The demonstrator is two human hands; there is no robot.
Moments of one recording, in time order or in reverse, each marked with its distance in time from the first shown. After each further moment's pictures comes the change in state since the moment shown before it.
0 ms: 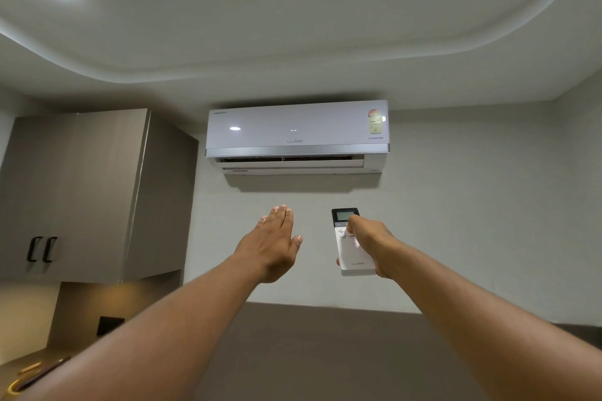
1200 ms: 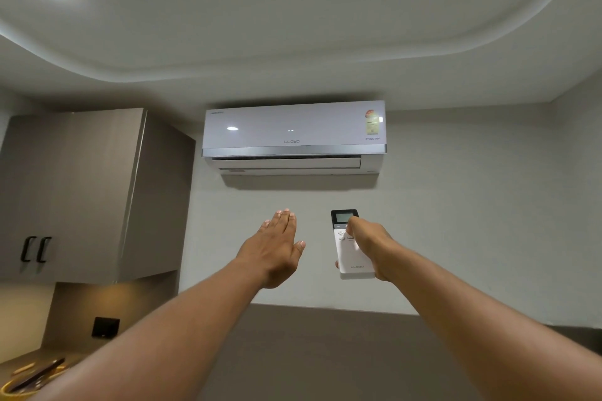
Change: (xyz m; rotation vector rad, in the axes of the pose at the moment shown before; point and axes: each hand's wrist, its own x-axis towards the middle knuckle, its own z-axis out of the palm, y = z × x) left_hand 0.005 0.015 0.010 0.029 -0.003 0.019; right_hand 0.003 0.002 -0.011 0.017 -0.008 0.030
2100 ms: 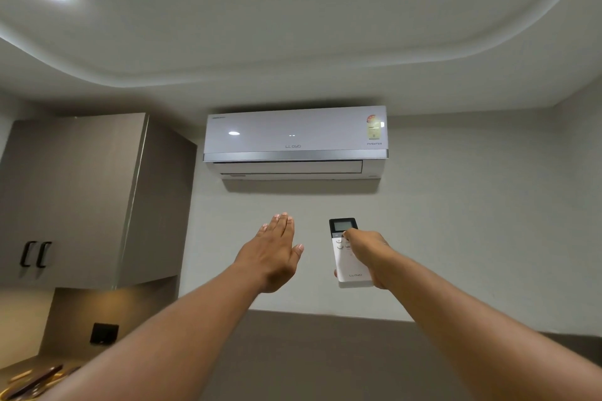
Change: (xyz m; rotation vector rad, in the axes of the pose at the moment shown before) left_hand 0.003 -0.006 -0.001 -0.016 -0.003 -0.023; right_hand 0.011 0.004 0.009 -0.001 0.012 0.007
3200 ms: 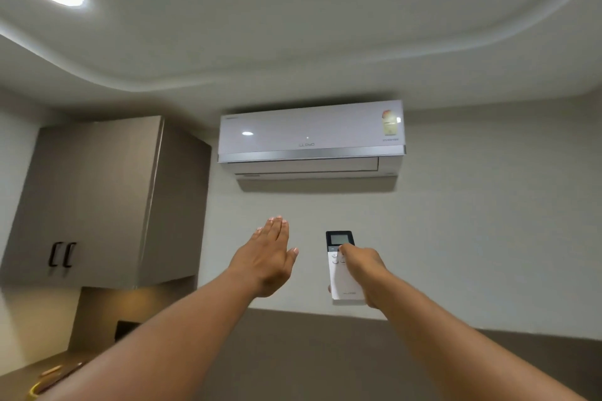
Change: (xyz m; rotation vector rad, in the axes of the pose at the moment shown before) left_hand -0.007 -0.035 0.007 0.035 0.005 -0.051; right_hand 0.023 0.026 0.044 0.109 -0.072 0.027
